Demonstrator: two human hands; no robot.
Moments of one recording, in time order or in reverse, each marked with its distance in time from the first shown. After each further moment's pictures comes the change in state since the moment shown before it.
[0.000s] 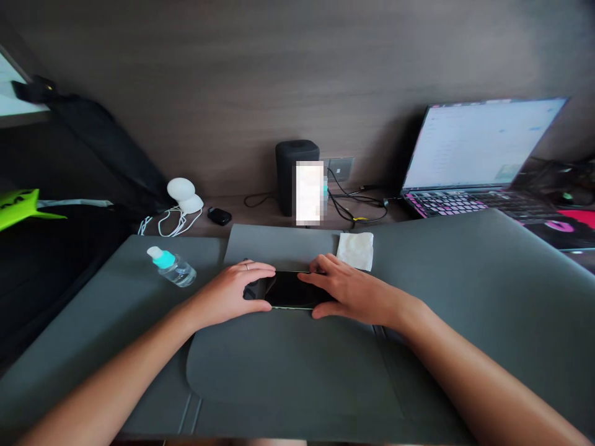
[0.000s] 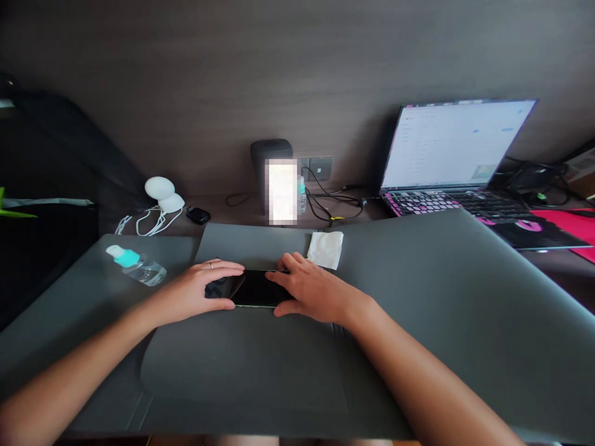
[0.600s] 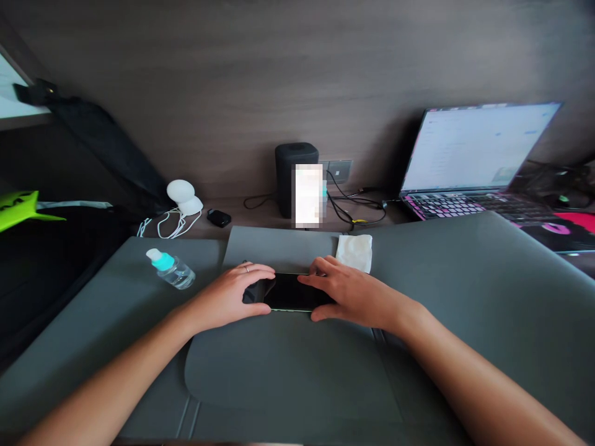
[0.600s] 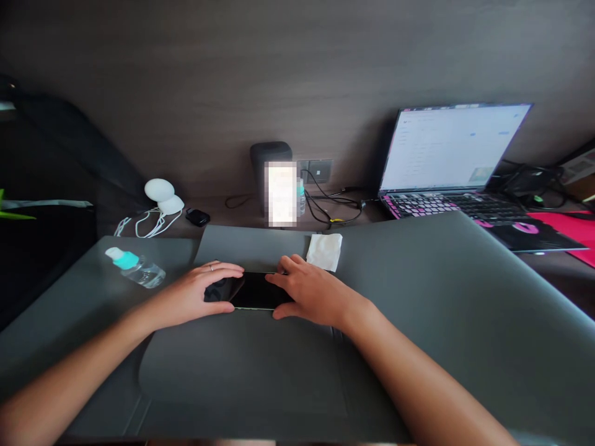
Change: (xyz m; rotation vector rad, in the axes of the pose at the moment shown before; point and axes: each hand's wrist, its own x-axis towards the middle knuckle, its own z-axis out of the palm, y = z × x) left_hand 0.000 0.003 -0.001 -0.001 -0.029 -0.005; right_hand 0.001 -0.005 -0.005 -0.051 -0.027 0.045
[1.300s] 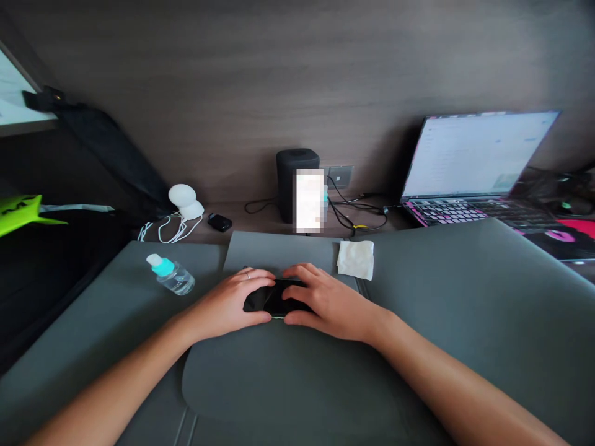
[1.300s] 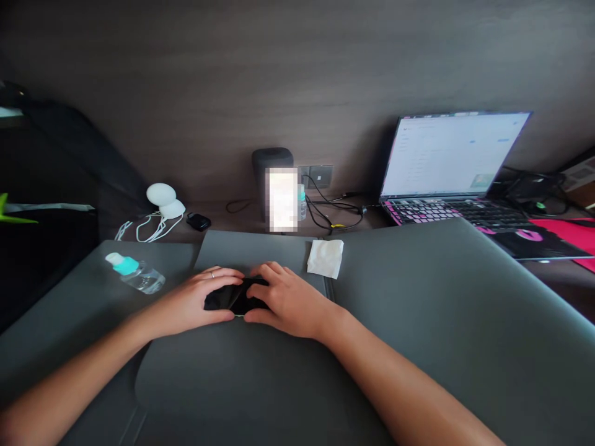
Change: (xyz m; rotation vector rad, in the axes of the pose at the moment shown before) left_hand 0.001 0.003 0.002 0.008 -0.009 -0.052; right_hand 0.022 -0.016 0.014 0.085 0.203 -0.164
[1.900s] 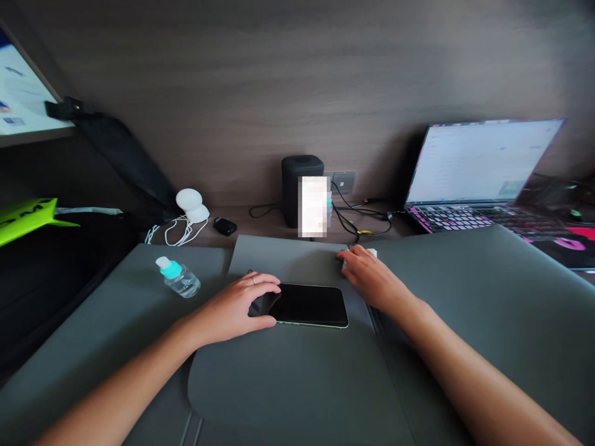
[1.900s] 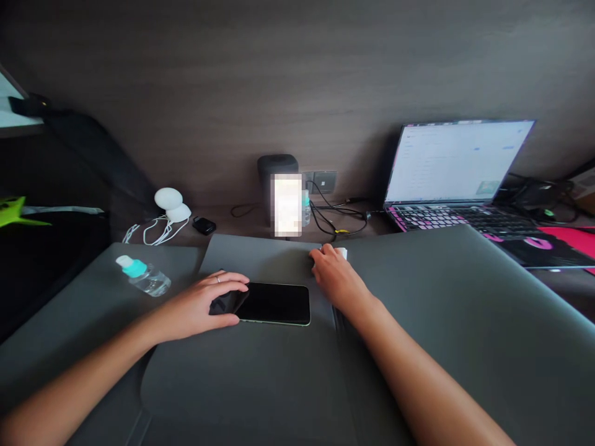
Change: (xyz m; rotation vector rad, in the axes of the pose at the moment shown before) left_hand -0.002 0.001 -0.002 -0.004 -0.047 0.013; right_hand -0.025 0.066 -0.010 -0.359 0.048 0.617
